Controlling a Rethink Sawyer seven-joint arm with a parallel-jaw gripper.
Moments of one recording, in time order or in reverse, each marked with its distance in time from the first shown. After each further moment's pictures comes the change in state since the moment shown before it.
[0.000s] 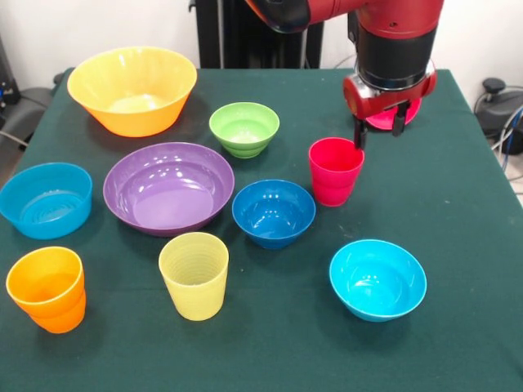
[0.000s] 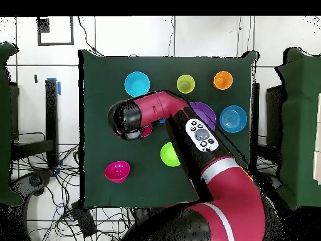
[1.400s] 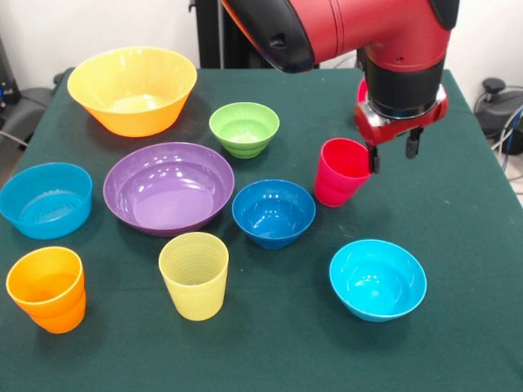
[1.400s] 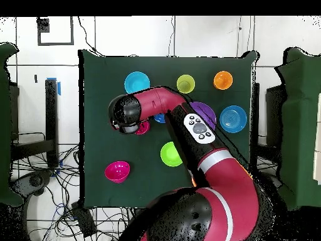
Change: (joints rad) arm -0.001 0.091 0.032 -0.081 -0.005 0.004 0.000
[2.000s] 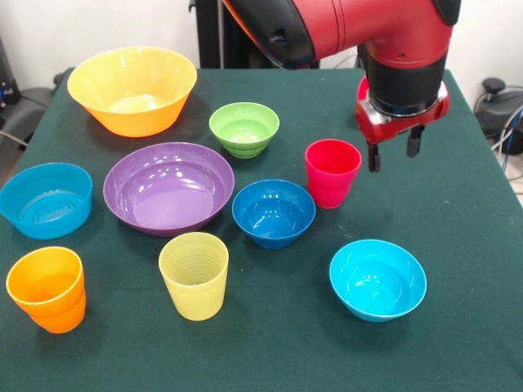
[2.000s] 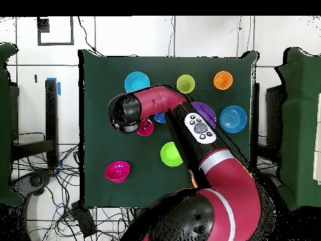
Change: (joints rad) arm -0.008 -0.012 0.012 0.000 -0.005 0.012 -0.001
